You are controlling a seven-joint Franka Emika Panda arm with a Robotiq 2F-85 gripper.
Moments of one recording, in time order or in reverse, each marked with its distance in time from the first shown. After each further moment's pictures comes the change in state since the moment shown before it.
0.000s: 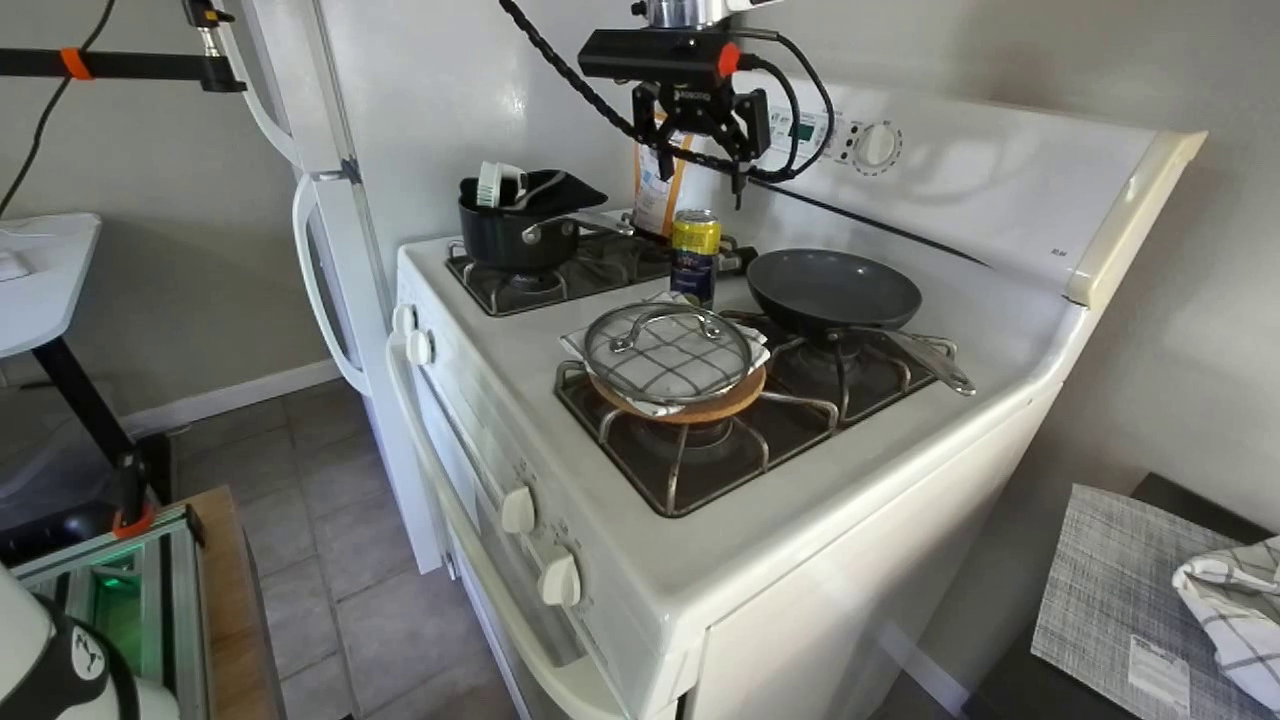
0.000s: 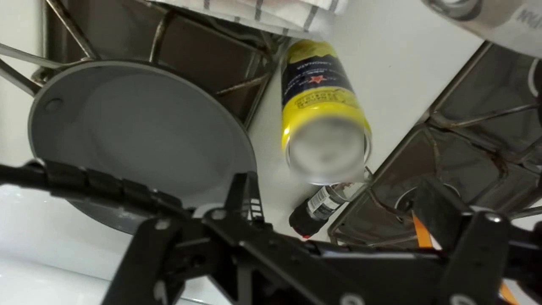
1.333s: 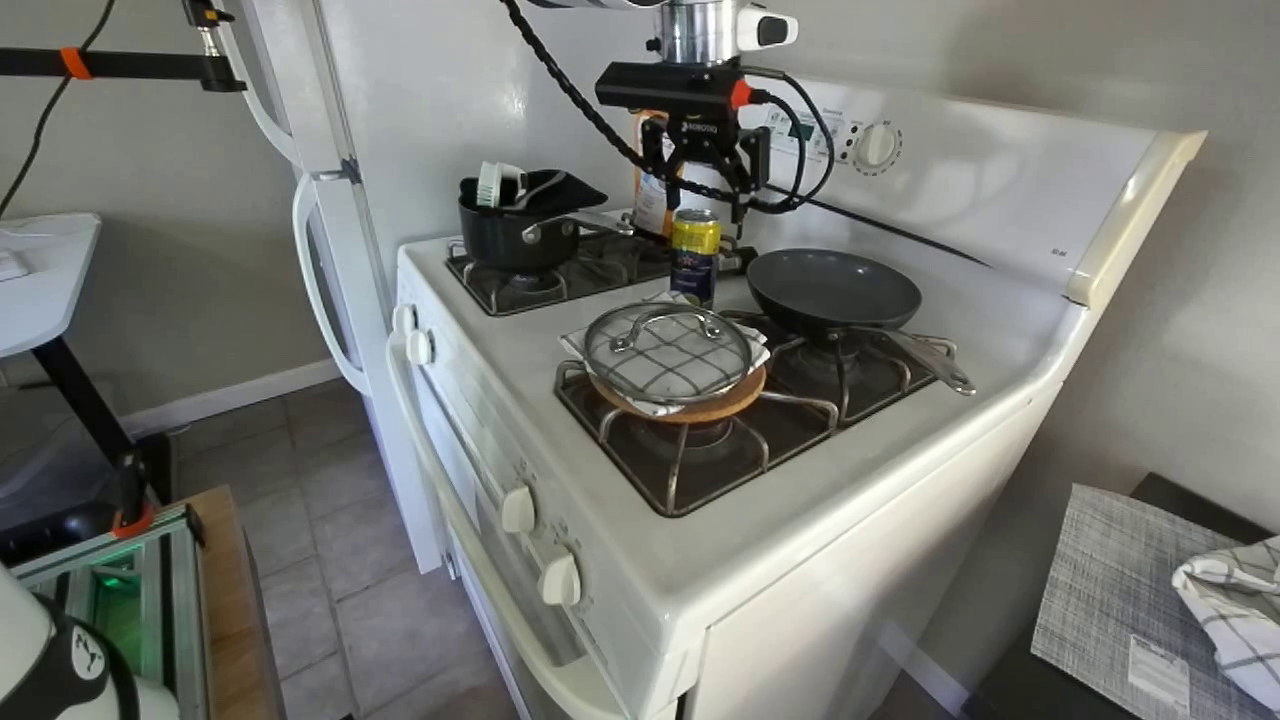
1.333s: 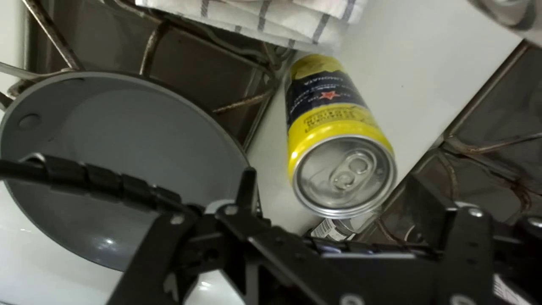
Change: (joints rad) arm -0.012 0.096 0.015 0.069 -0.028 -0.047 0.000
